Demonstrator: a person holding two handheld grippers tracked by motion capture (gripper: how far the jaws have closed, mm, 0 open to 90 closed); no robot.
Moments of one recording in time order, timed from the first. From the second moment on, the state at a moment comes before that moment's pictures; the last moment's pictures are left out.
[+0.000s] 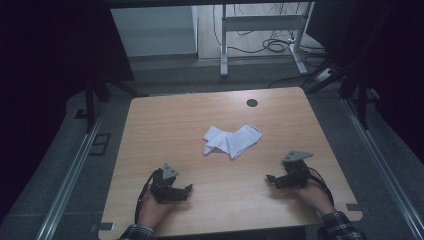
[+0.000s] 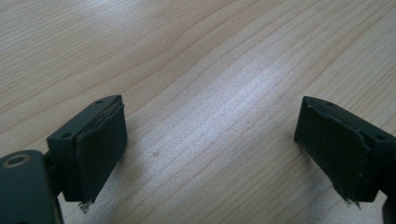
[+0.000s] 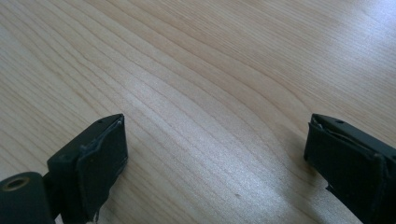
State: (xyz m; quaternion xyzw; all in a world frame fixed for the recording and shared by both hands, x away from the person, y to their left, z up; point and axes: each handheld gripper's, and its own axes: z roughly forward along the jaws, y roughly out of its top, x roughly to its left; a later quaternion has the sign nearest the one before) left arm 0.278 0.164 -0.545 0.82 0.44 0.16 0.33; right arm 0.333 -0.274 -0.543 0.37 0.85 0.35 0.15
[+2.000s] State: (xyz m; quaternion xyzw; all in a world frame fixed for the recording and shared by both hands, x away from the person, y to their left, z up) left arm 0.280 0.163 -0.545 0.82 0.44 0.16 0.33; right arm 0.372 -0.257 -0.507 0.39 0.84 0.35 0.13
